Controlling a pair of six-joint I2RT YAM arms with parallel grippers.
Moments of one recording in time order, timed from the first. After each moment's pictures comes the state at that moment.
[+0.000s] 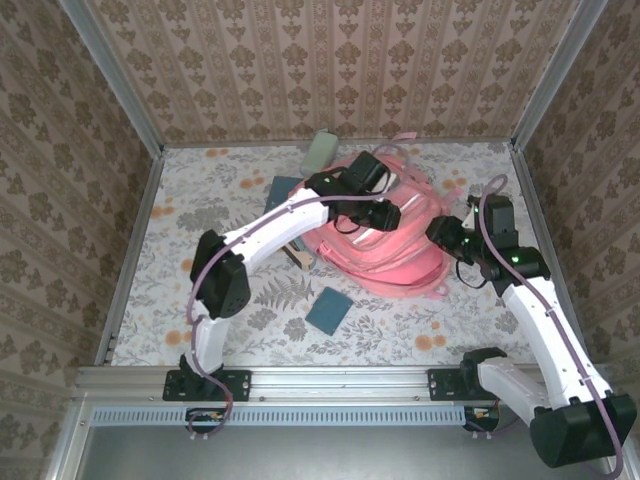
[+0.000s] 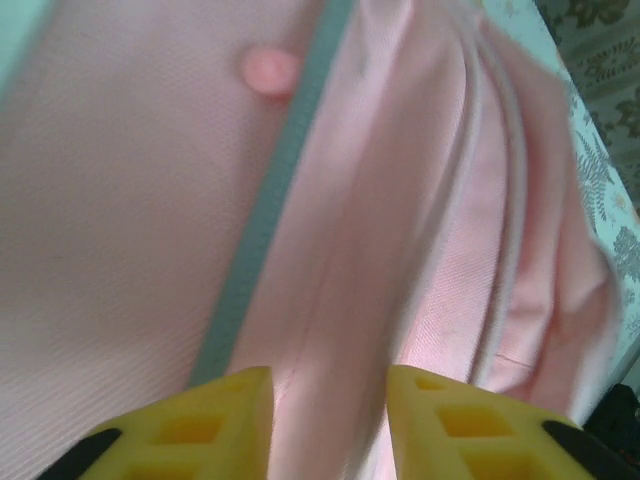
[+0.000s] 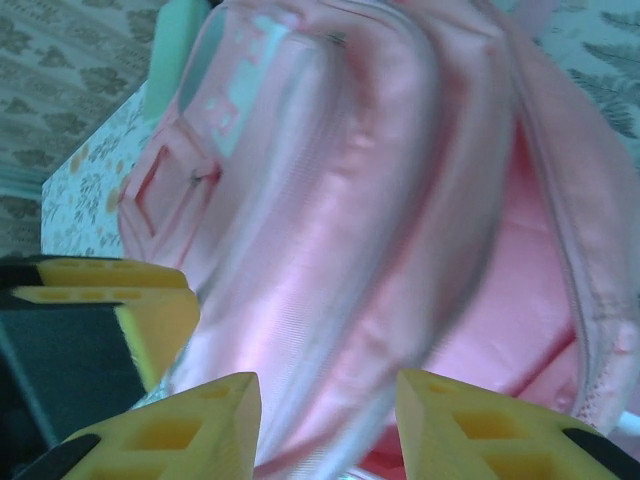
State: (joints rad) left arm -0.90 2.02 1.93 -0.78 0.23 -0.43; right arm 0.13 0.95 0.92 -0.68 -0.18 0.68
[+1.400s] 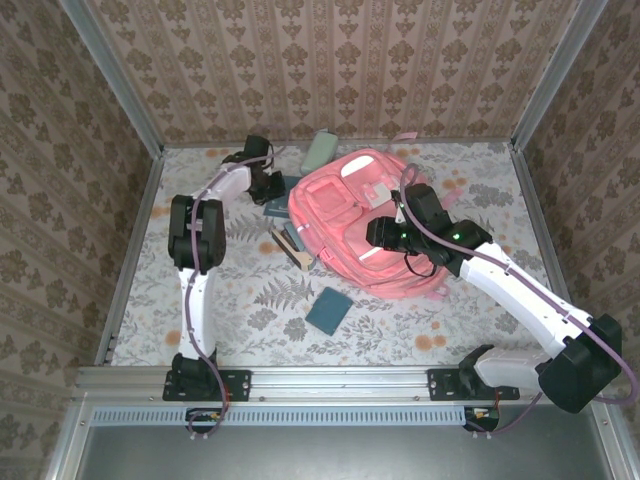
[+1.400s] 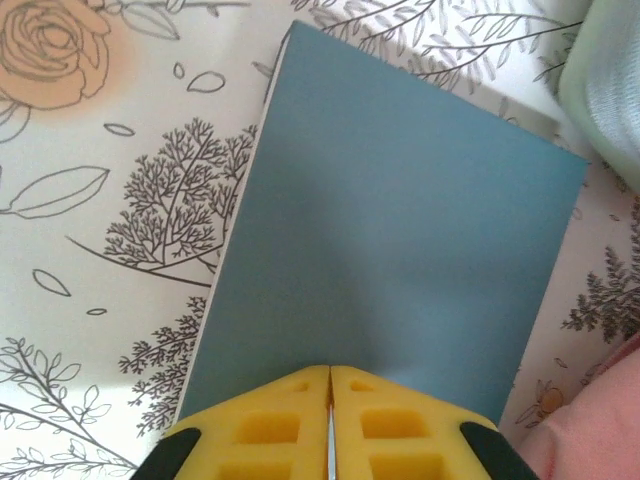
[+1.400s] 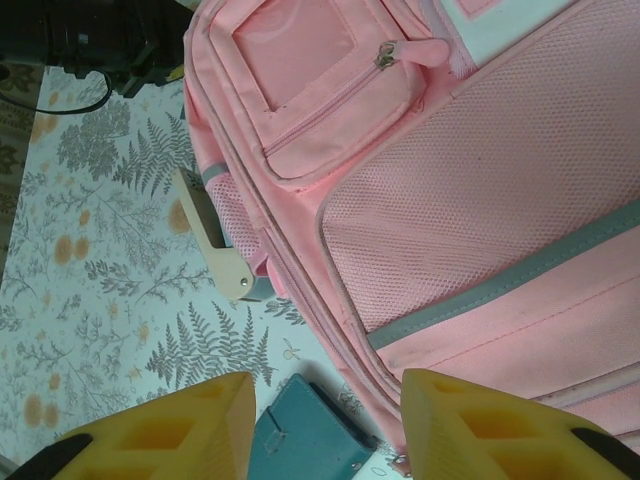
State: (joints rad) left arm -0.27 2.32 1.88 -0.67 0.19 -0.45; right arm 0.54 1.23 1.09 -0.63 -0.05 0.63
